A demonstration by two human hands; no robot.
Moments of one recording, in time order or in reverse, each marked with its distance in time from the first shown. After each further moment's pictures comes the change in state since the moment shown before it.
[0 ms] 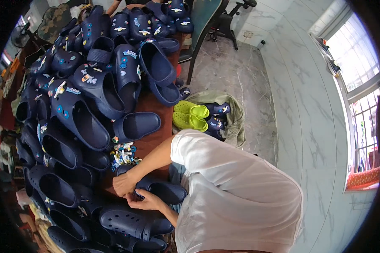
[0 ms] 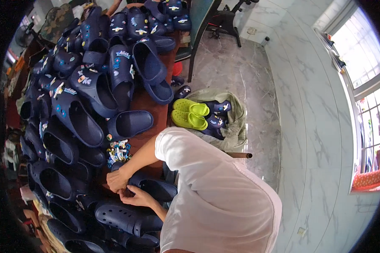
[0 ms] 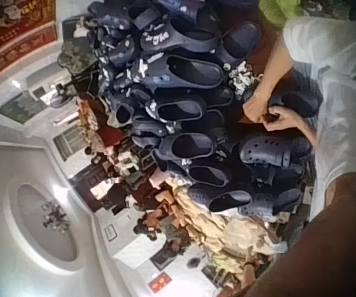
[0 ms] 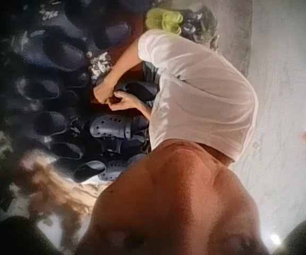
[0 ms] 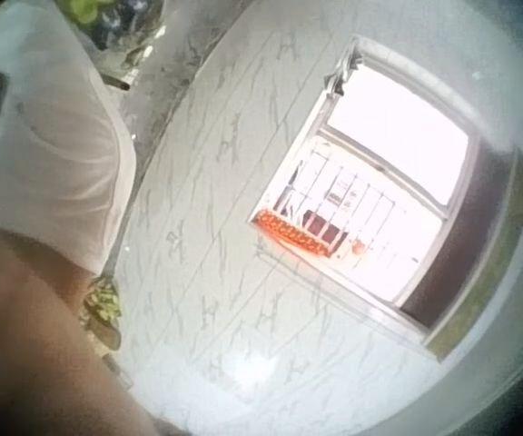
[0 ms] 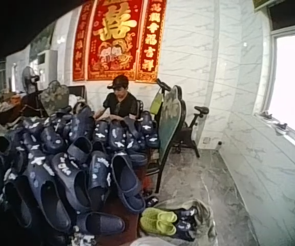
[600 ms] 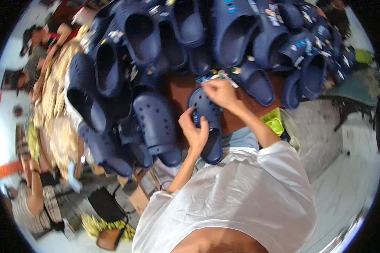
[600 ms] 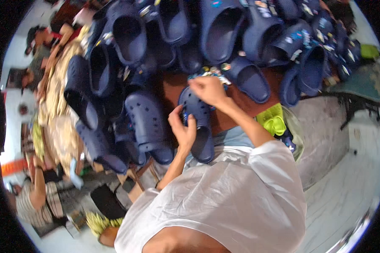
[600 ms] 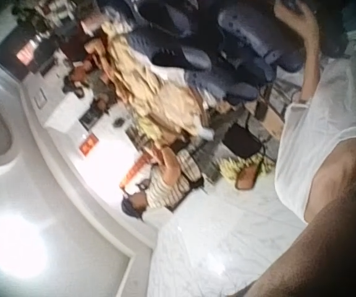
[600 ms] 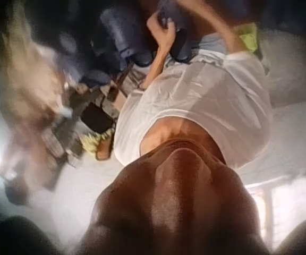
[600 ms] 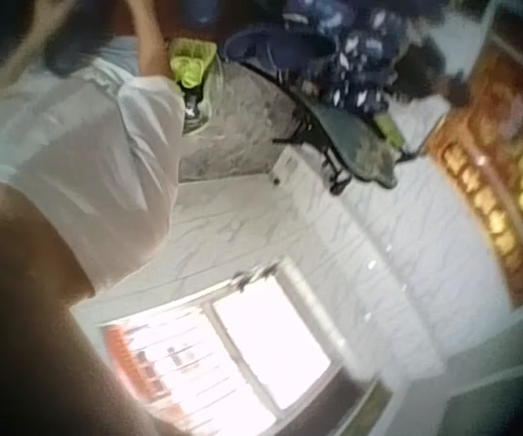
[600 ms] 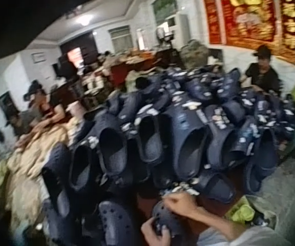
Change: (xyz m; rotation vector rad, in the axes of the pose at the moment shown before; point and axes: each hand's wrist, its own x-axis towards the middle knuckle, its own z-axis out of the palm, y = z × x) left_hand 0.003 0.026 -0.014 0.130 -0.108 -0.052; right_hand -0.063 -0.008 -0.068 0.434 0.535 0.678
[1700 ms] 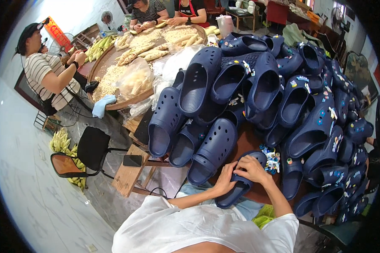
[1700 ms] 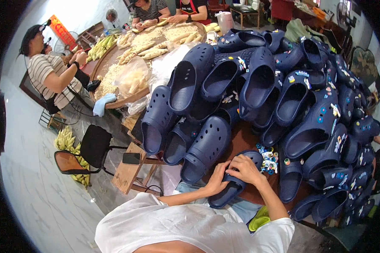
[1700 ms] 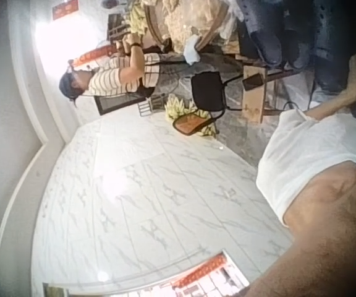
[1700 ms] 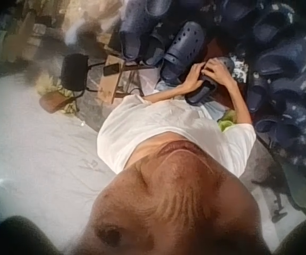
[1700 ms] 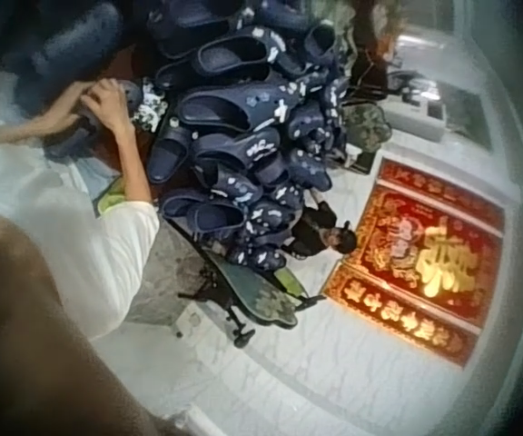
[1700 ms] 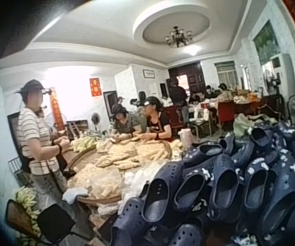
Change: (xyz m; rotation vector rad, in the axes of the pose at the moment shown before) left_hand -0.042 -0.017 -0.016 -0.060 -0.041 -0.110; right_hand 0.007 -0.048 0.016 0.011 -0.970 -0.623
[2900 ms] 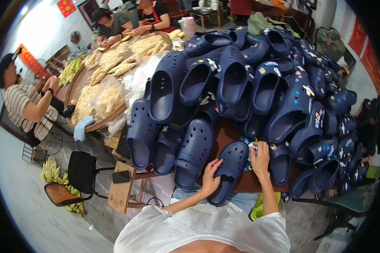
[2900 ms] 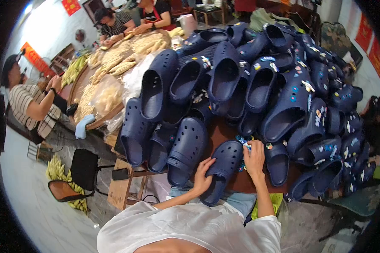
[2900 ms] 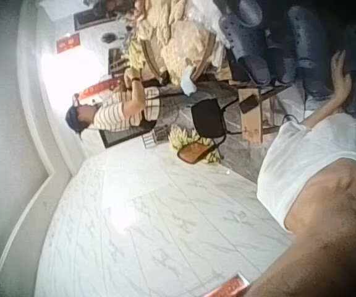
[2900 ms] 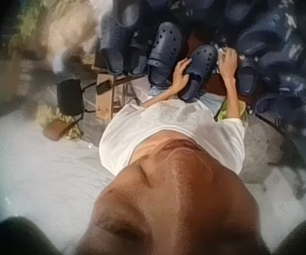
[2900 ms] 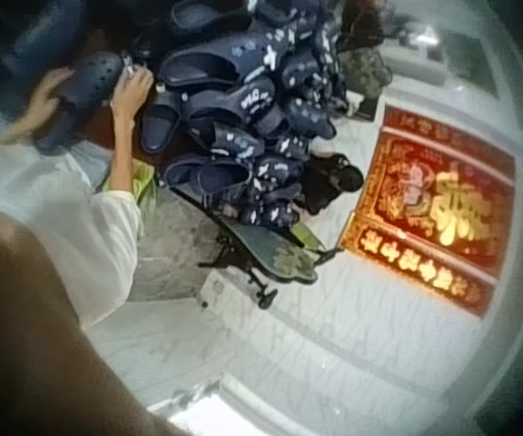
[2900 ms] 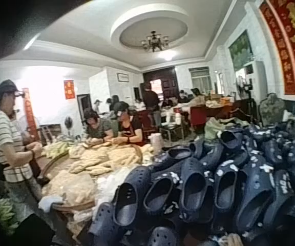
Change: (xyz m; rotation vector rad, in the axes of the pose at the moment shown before) left_hand 0.000 0.001 -0.001 -0.105 0.098 -0.040; right_hand -0.054 0.014 -0.015 -0.362 0.772 0.511
